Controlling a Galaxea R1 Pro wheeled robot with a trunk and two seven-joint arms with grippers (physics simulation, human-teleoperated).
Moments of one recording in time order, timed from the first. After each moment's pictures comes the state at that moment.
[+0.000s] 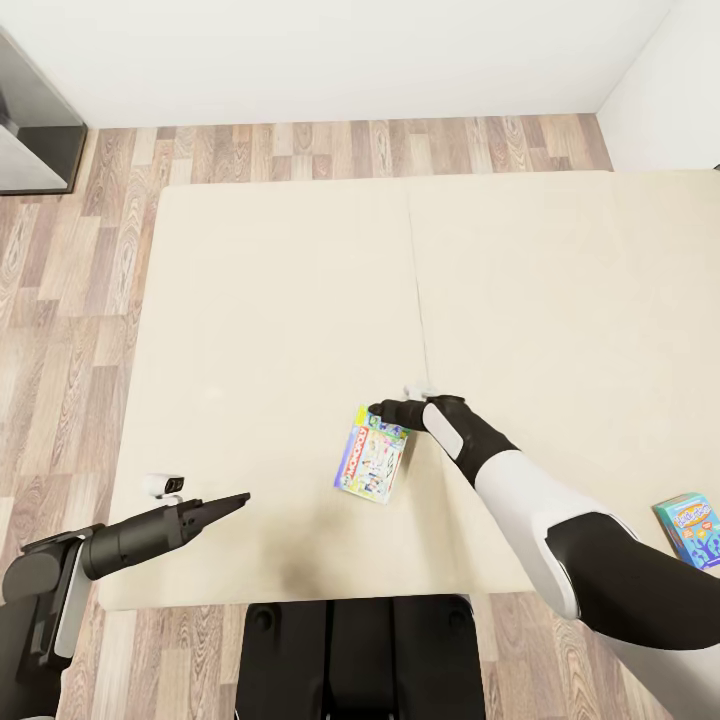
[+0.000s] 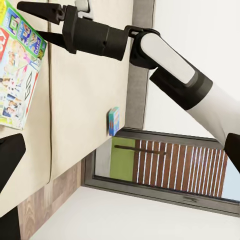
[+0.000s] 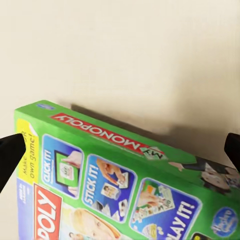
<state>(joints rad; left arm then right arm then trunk) -0.39 0.12 0.38 -1.46 0.11 0.97 -1.51 -1.20 0.13 0.27 -0.38 -0.52 0.47 0.03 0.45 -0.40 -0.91</state>
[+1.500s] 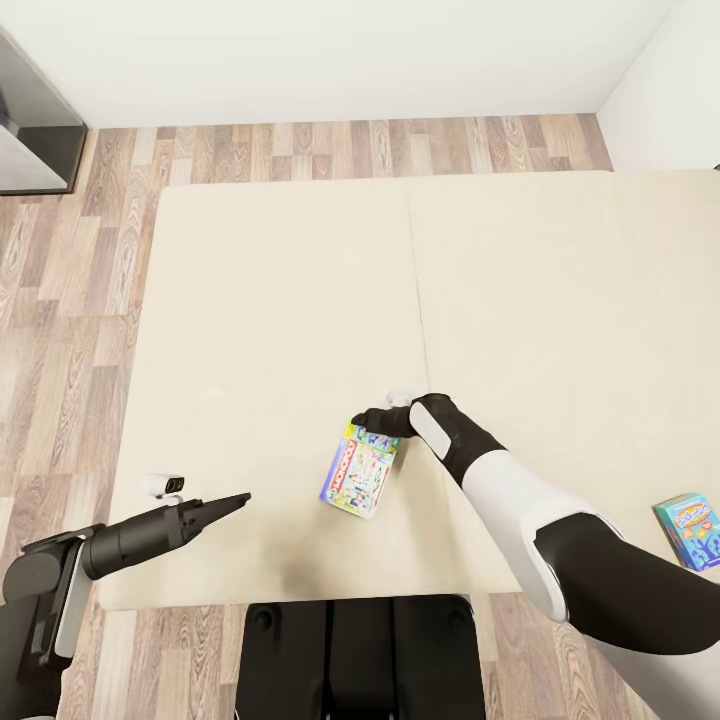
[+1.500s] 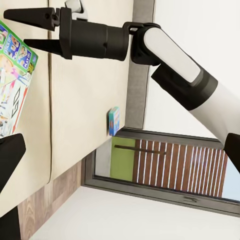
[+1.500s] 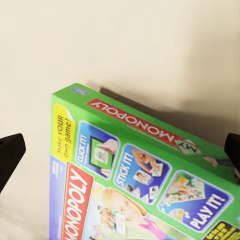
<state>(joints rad) -0.39 0.12 0.38 -1.46 0.11 0.97 -1.51 -1.20 0.17 0.27 -0.39 -0.52 0.62 0.04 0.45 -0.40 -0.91</state>
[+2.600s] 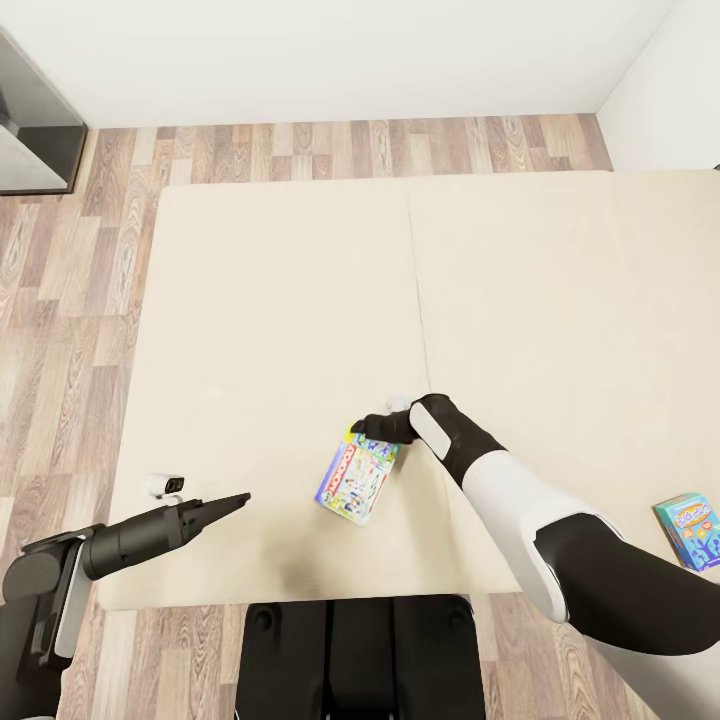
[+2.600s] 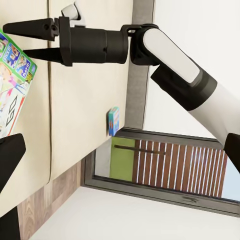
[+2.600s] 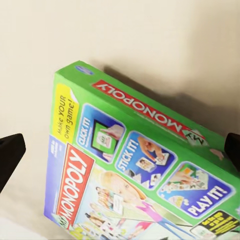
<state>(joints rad) -0.39 0.12 0.38 -1.46 0.11 0.97 -1.51 -1.20 0.17 0.27 -0.39 -0.53 0.70 0.04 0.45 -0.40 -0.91</state>
